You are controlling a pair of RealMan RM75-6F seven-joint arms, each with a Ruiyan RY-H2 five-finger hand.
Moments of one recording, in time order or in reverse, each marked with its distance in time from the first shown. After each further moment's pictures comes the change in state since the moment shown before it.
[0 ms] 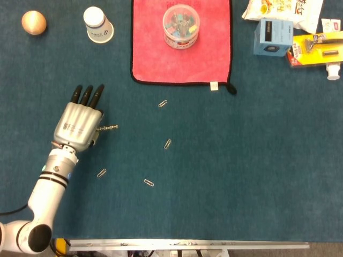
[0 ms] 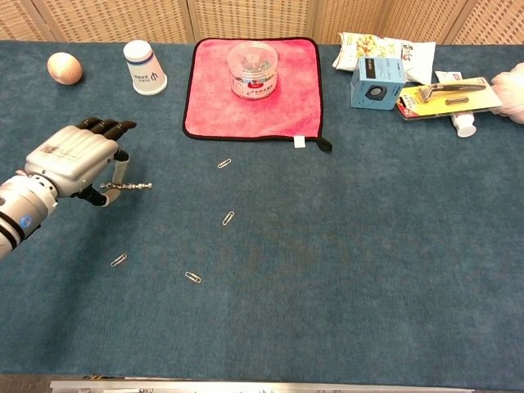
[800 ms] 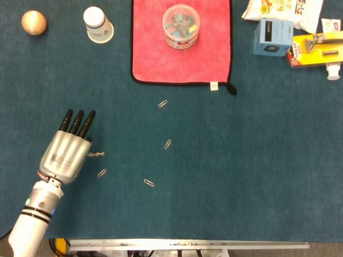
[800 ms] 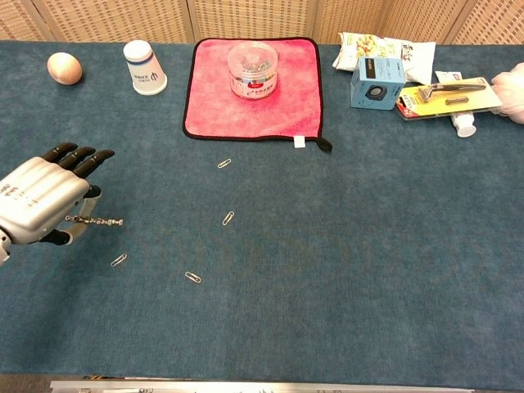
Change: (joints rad) left arm 0.150 0.075 0.164 -0.106 0.233 0.133 0.123; right arm -0.011 -0.001 -0.008 0.012 -0.023 0.031 0.020
